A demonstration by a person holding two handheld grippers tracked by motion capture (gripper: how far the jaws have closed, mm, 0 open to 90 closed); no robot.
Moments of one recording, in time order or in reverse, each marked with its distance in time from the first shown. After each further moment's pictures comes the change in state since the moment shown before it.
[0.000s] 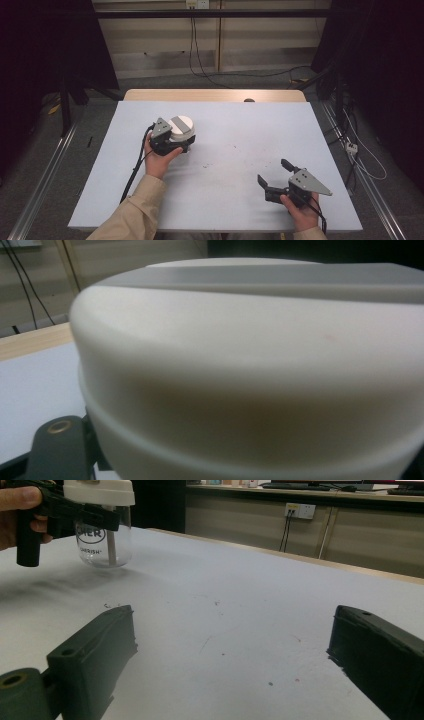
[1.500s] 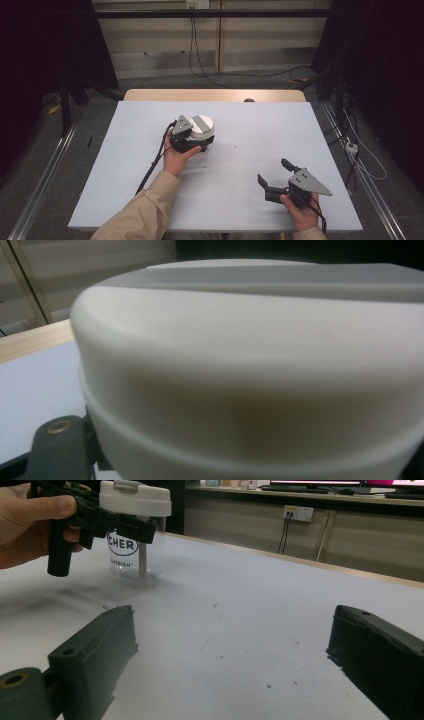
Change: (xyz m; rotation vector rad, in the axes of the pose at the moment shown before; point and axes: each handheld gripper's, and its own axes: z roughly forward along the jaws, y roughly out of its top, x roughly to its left) left arm -0.029 0.010 0.043 0.013 -0.096 0.031; right arm 0.001 0.001 0.000 -0.005 -0.005 -0.006
